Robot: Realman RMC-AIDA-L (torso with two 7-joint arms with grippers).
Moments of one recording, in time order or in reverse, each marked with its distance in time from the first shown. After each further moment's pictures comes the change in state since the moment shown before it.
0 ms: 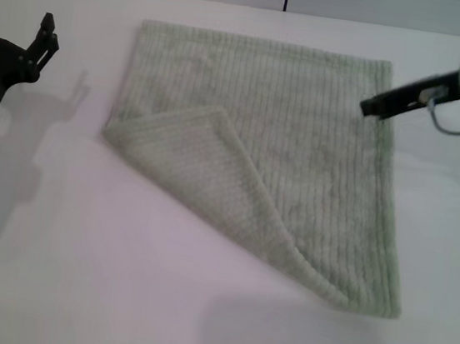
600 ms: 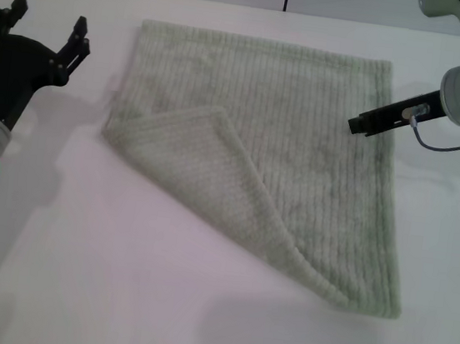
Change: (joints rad) left arm -0.006 0.000 0.070 -0.023 0.003 0.003 0.007; right arm 0.039 0.004 0.006 0.139 0.006 0.075 -0.026
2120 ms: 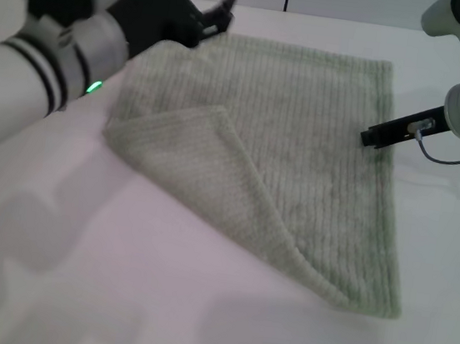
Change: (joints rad) left arm 0.113 0.155 0.023 -1.110 0.245 -1.175 0.016; right arm 0.002 -0.003 -0.003 0.075 -0.036 0.078 0.009
